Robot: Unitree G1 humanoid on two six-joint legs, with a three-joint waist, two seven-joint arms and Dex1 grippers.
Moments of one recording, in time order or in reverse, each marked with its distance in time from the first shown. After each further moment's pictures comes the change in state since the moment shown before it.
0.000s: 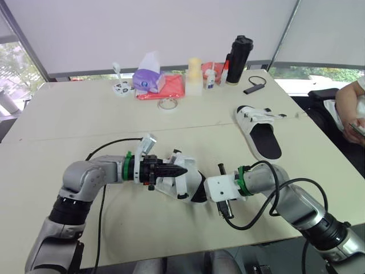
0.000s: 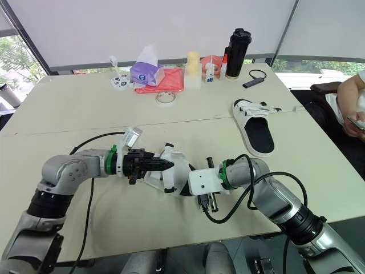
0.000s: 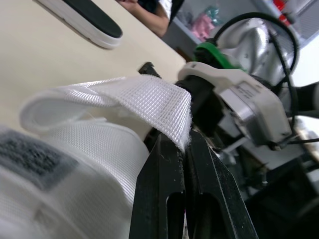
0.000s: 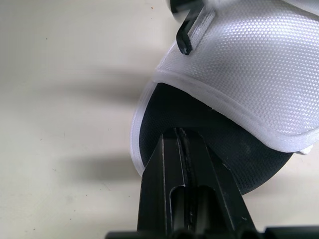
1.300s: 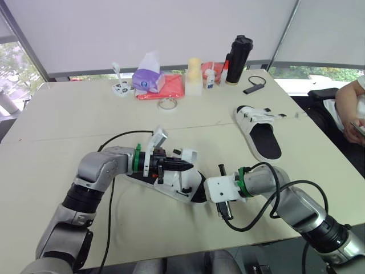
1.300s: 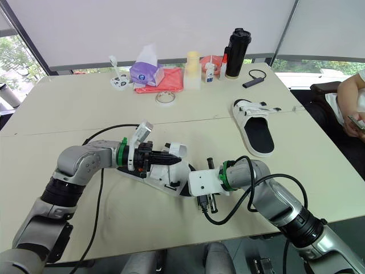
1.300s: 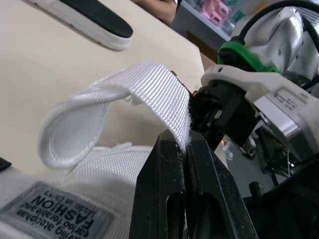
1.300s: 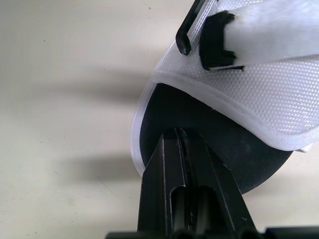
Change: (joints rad) left arm -0.100 -0.002 -0.093 0.106 0.128 -0.091 -0.093; right arm 0.016 0.002 -0.001 -0.022 -0.008 0.018 -0.010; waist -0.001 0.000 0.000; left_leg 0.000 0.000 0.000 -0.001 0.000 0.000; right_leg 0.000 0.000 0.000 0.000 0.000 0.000
